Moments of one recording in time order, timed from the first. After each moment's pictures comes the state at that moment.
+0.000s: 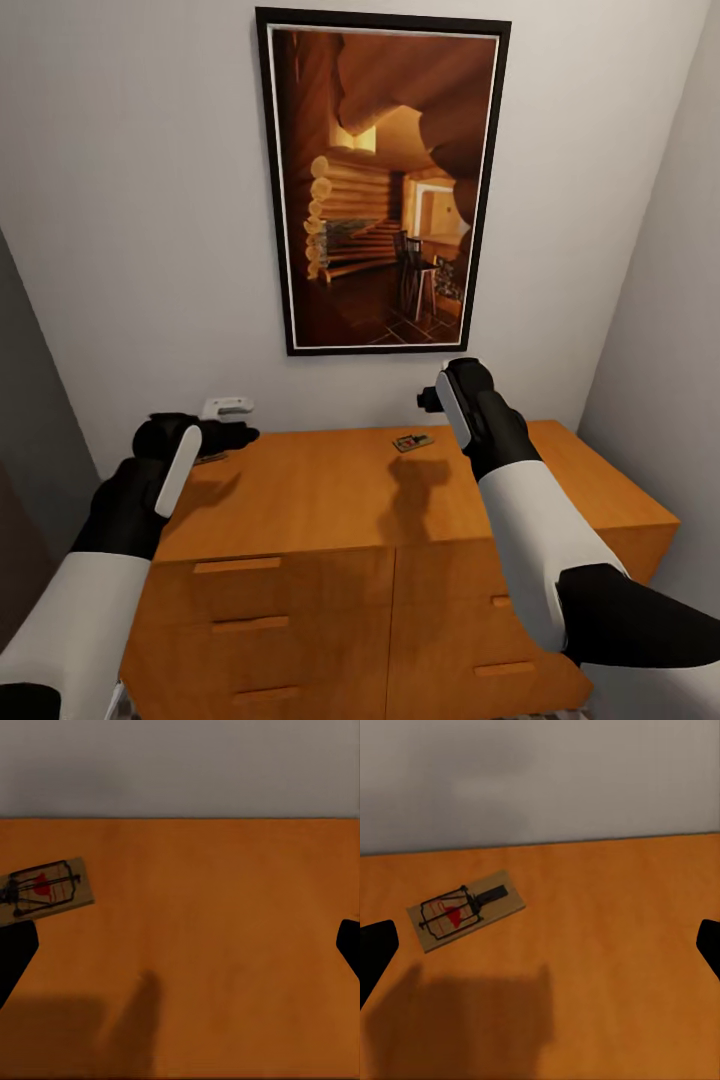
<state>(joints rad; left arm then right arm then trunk) -0.80 0.10 -0.05 -1.26 0.25 1.04 0.12 -1.10 0.17 0.04 -0.90 -0.05 1.04 -0.35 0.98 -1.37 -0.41</state>
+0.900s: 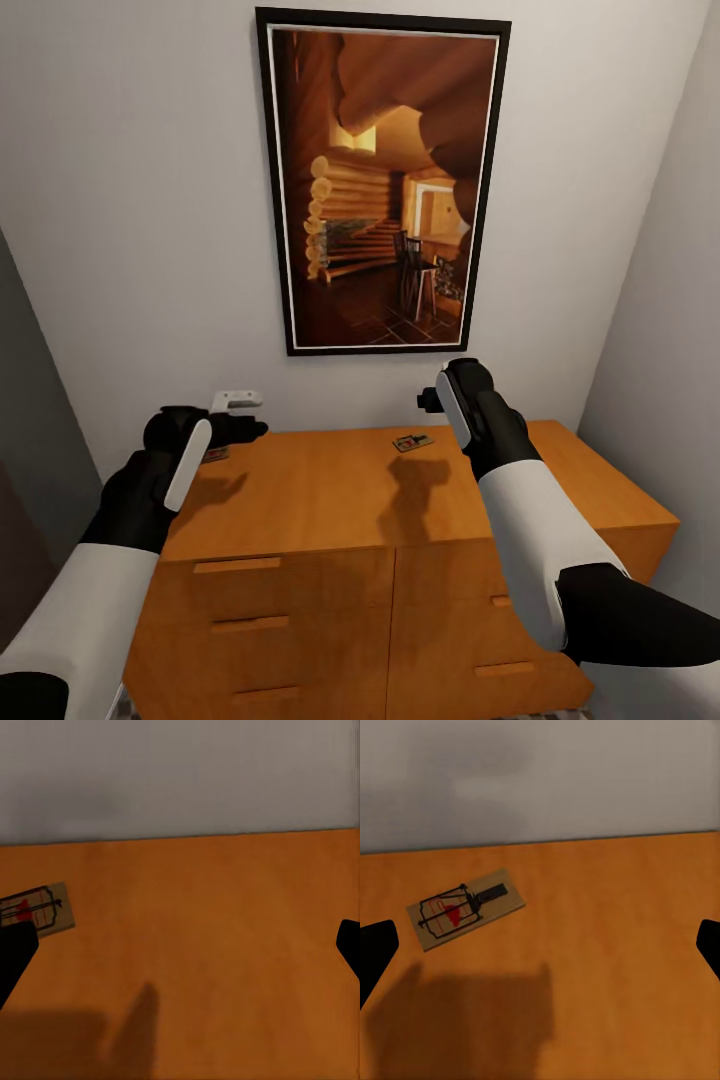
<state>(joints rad) -0.83 0.08 -0.09 -1.27 0.24 1.04 0.12 -1.10 0.17 0.03 -0.89 -0.05 1.04 -0.35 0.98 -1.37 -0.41</state>
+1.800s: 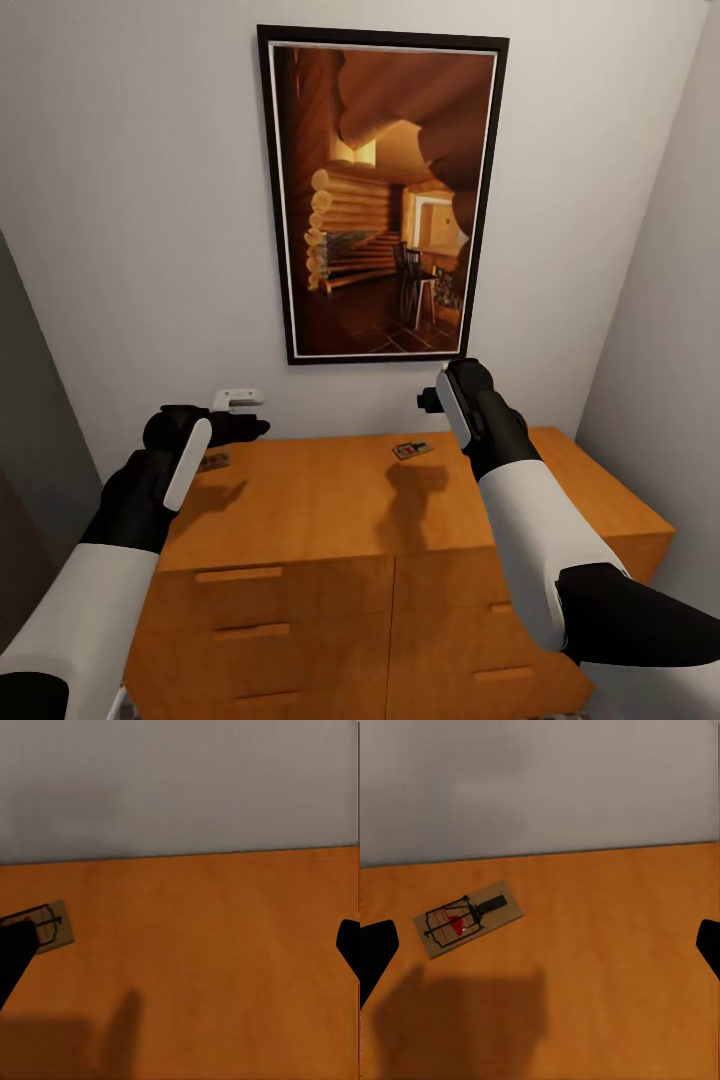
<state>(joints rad) -0.83 0.08 -0.09 -1.27 0.26 1.04 0.12 -1.10 0.17 0.03 -0.89 -0.05 1.04 -0.35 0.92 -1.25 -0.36</state>
